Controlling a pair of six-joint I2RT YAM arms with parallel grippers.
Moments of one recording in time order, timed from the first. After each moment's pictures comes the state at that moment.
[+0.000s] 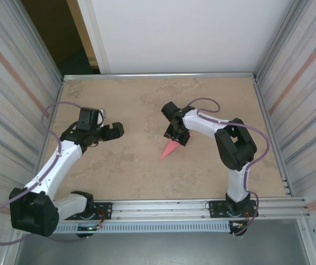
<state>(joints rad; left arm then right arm) -0.24 1.14 0.87 -0.61 0.10 -0.39 0.65 1.94 1.39 -0.85 0.05 1.14</state>
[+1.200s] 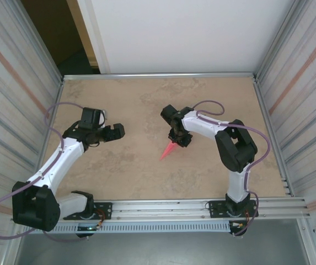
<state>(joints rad) -0.24 1.19 0.87 -0.62 0.11 -0.39 0.67 1.92 1.37 -0.93 0.14 1.30</state>
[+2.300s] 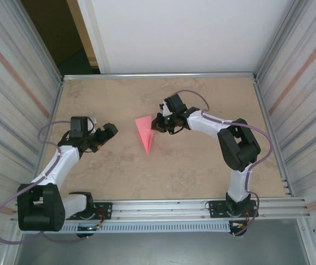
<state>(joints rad) -0.04 1.17 0.66 -0.36 0.41 -0.67 0.60 1.92 1.30 -0.27 -0.52 0.79</state>
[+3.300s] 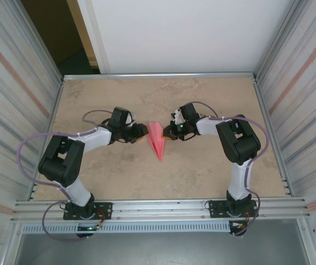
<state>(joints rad) -0.43 1.68 0.90 -0.09 0.46 -0.82 0.46 1.98 1.09 -0.07 -0.71 0.72</state>
